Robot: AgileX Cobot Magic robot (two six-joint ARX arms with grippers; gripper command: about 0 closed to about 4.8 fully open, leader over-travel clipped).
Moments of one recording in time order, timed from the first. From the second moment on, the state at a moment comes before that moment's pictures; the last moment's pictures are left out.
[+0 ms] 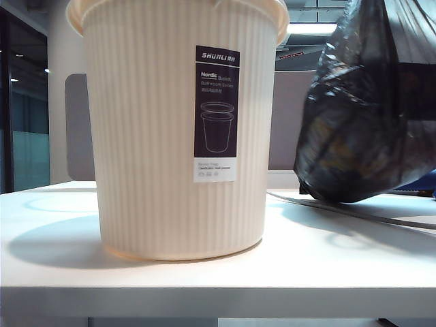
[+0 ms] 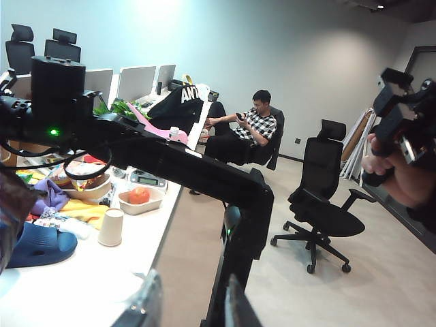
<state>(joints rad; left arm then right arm) -0.48 0.95 1.56 -0.35 1.05 -0.41 0.12 1.57 1.83 -0.23 0.07 -0.53</state>
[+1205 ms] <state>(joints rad) -0.48 0.90 1.53 -0.47 1.01 -0.35 0.11 1.59 1.68 -0.18 0.18 -0.42</state>
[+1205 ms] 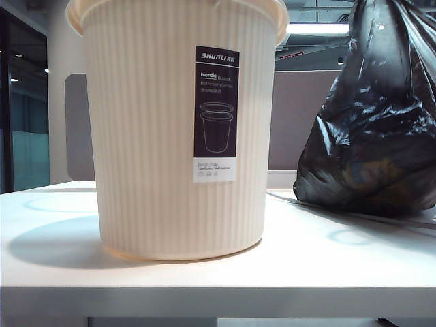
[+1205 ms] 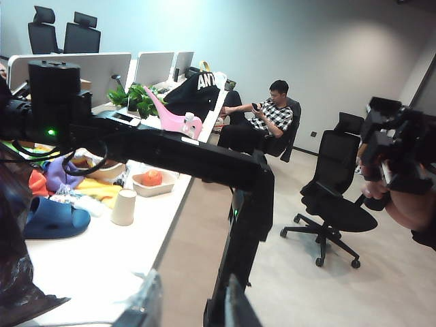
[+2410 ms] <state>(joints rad) -0.48 0.82 1.51 -0.49 0.98 -0.35 0.11 1.57 1.64 -0.31 0.18 -0.41</state>
